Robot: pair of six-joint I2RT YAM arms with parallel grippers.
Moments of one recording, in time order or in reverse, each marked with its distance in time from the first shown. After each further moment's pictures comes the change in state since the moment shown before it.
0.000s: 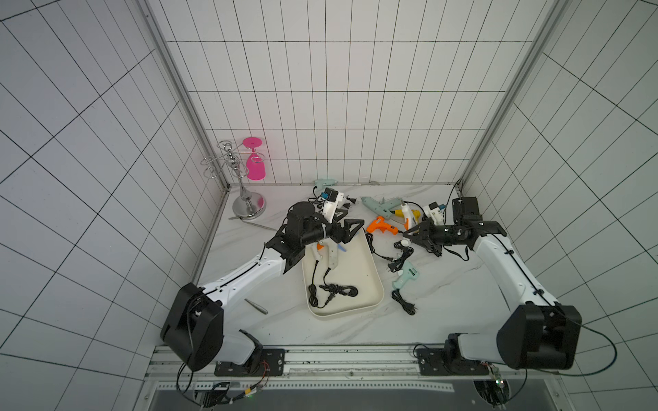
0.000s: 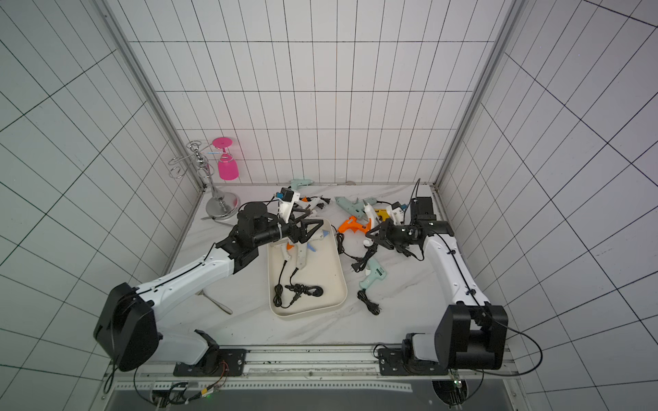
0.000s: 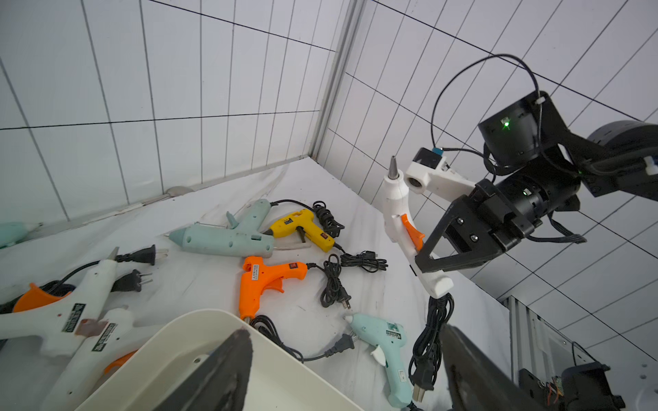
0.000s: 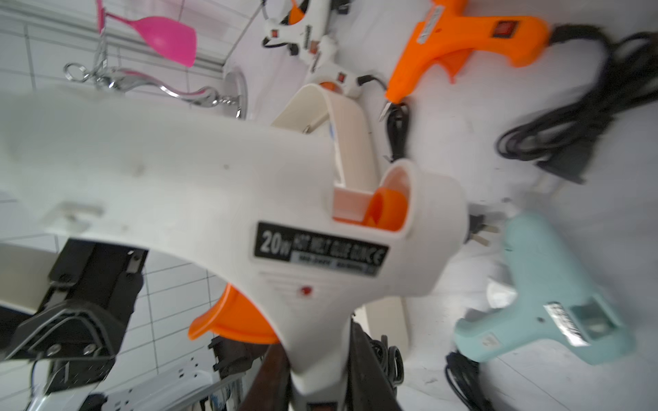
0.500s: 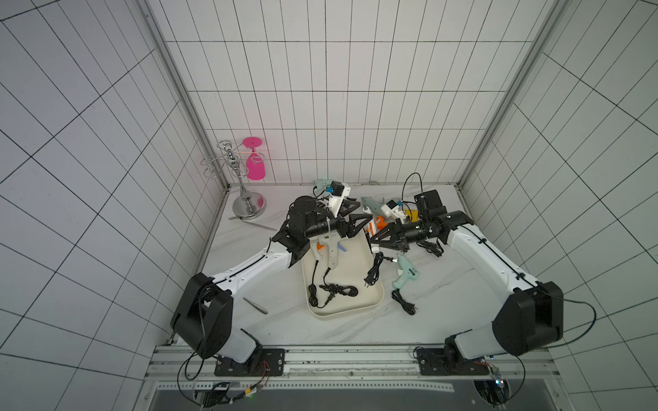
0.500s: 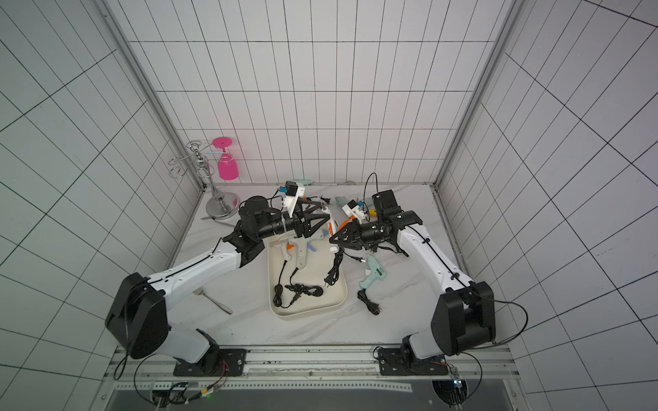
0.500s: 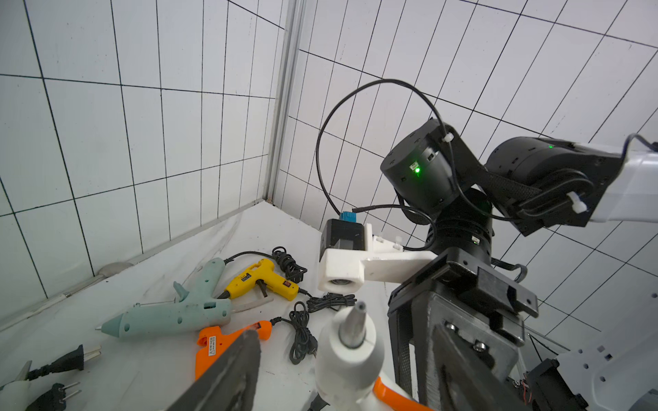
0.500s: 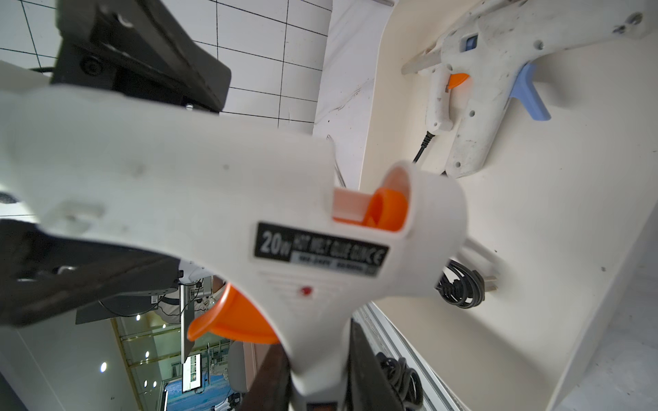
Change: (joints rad) left arm -0.005 0.060 0.037 0.182 0.128 0.005; right arm 0.250 0.106 0.090 0.005 -0.226 -0.024
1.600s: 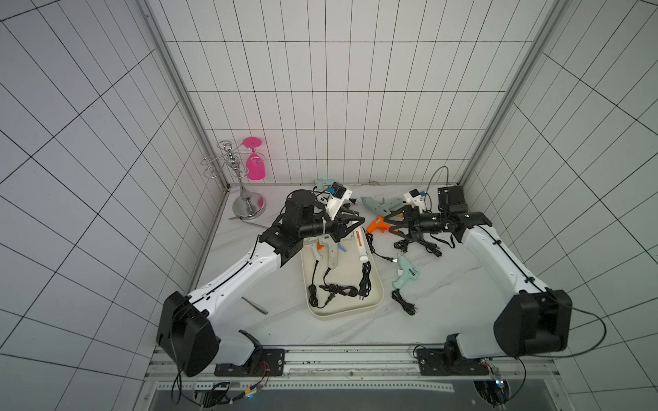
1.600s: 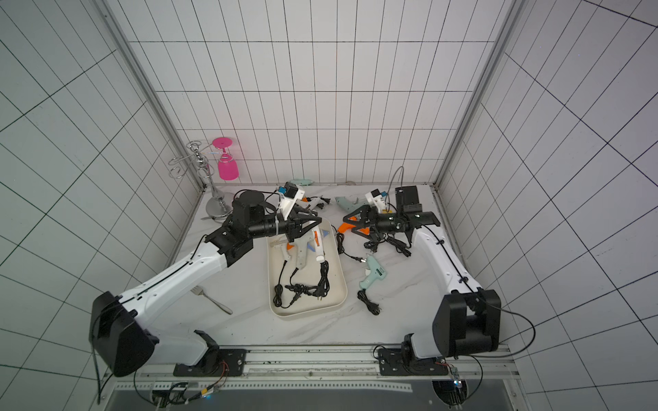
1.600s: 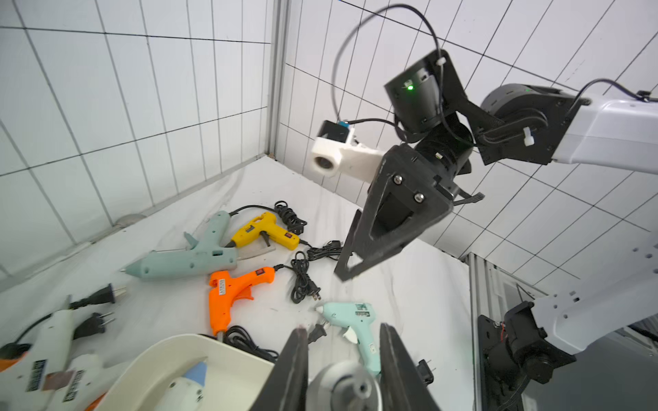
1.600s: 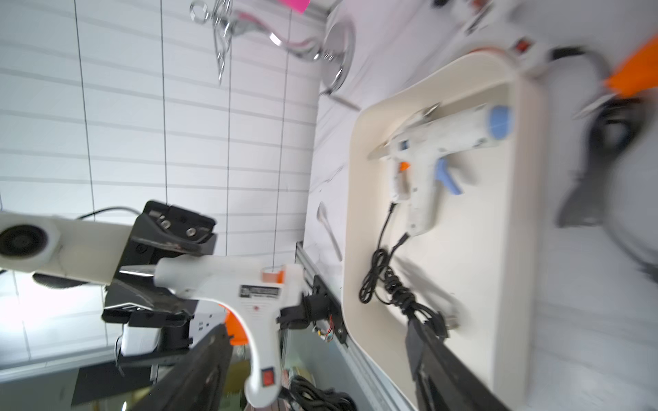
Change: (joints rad) left arm 0.002 -0.124 0.157 -0.547 -0.058 0.183; right arm -0.264 -0.091 -0.121 0.260 0.072 0.225
